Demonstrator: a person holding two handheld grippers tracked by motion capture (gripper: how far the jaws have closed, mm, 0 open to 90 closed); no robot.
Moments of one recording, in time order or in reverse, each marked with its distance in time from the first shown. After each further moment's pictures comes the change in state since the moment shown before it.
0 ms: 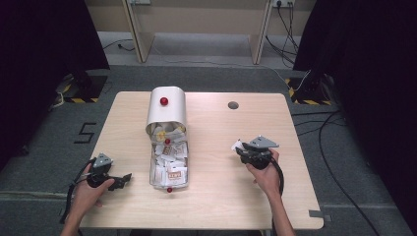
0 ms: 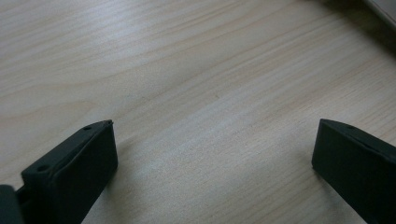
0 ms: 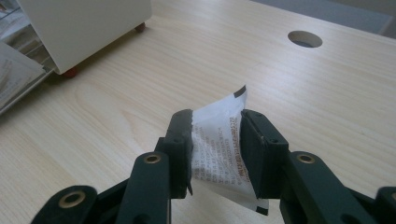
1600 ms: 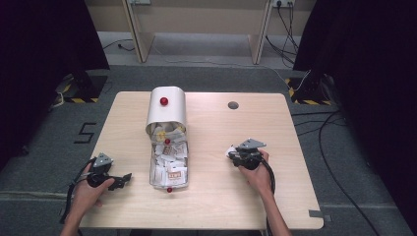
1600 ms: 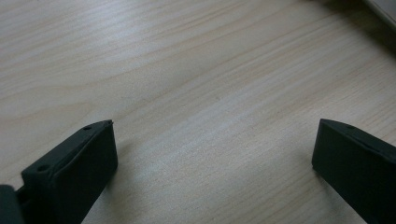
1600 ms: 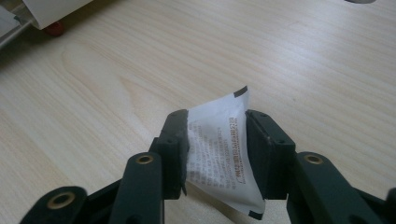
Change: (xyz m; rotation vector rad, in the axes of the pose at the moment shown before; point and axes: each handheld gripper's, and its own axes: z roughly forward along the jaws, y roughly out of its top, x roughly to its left) left arm 0.001 0.001 0.000 0.005 -0.003 0.005; right arm 0.007 -0.015 0.038 0.108 0.039 -0.015
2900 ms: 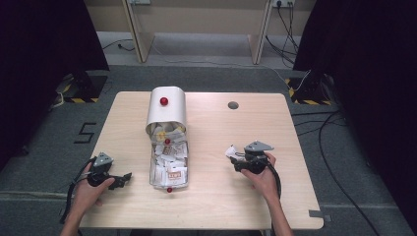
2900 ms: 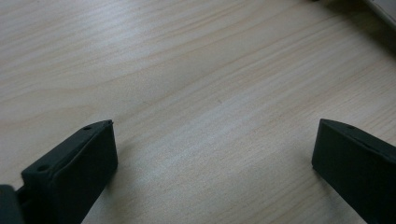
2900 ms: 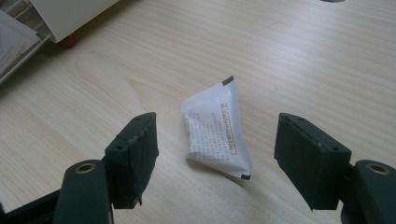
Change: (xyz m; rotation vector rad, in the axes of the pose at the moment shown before) left arm 0.001 0.001 0.001 0.000 -0.002 0.000; right arm 0.003 -0.003 -0.027 -0.015 -0.021 0.059
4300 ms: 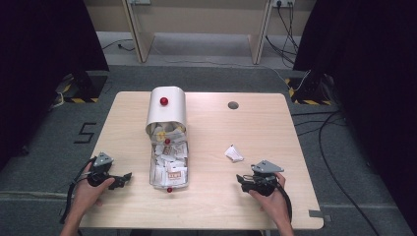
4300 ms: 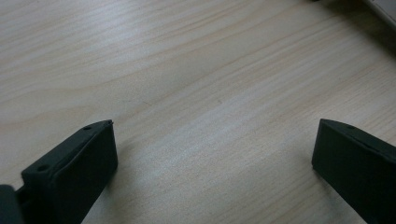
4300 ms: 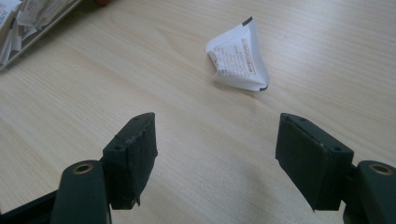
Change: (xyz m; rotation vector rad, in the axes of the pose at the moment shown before) left arm 0.000 0.000 0.000 0.002 0.002 0.003; right arm 0.019 -0.045 -0.045 0.001 0.000 -0.018
